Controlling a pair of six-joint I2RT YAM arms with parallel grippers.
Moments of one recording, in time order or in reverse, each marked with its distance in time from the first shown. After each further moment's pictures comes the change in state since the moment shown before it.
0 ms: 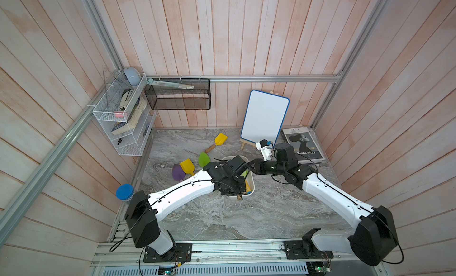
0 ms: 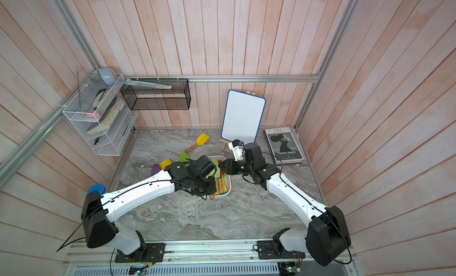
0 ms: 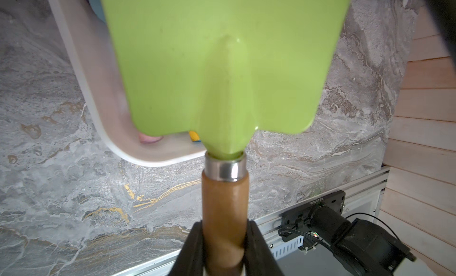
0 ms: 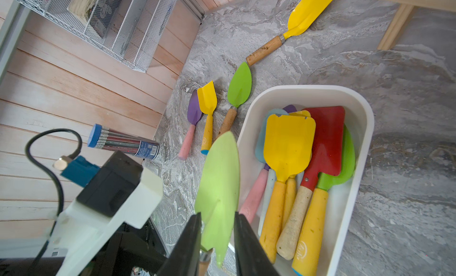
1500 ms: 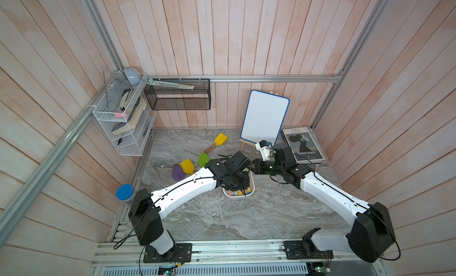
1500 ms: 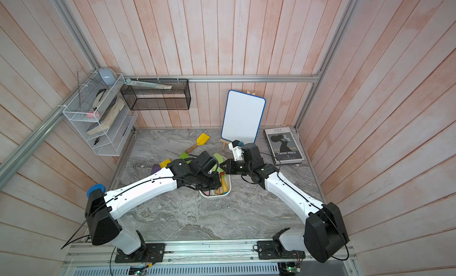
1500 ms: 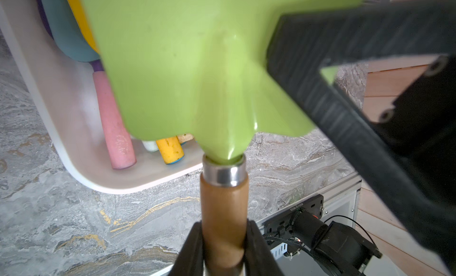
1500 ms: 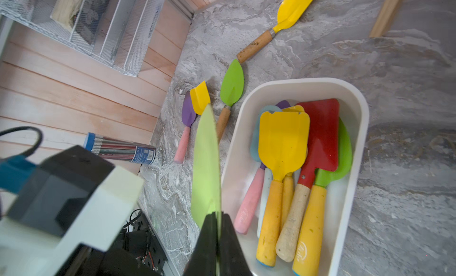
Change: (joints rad) left arm 0.014 0.022 0.045 0.065 0.024 0.017; right arm 0.003 0.027 0.002 0.018 0.024 0.051
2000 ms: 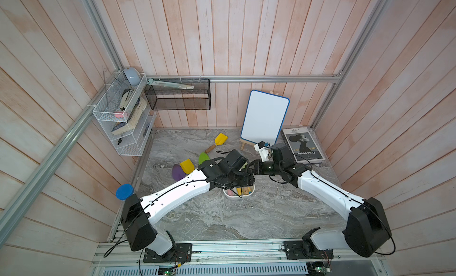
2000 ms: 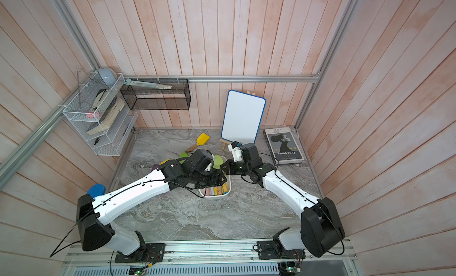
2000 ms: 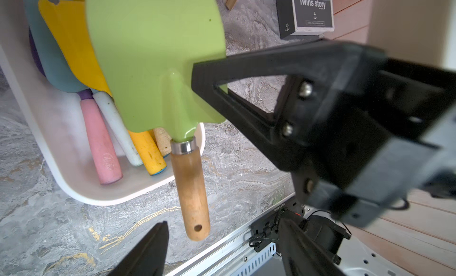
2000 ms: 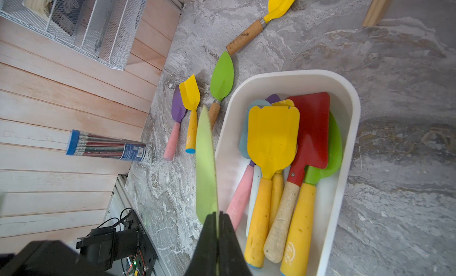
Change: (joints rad) left arm 0.000 -0.099 -0.039 0.087 -0.003 0.044; right arm -0.022 0.066 -0.001 -0.011 -0.007 -0.041
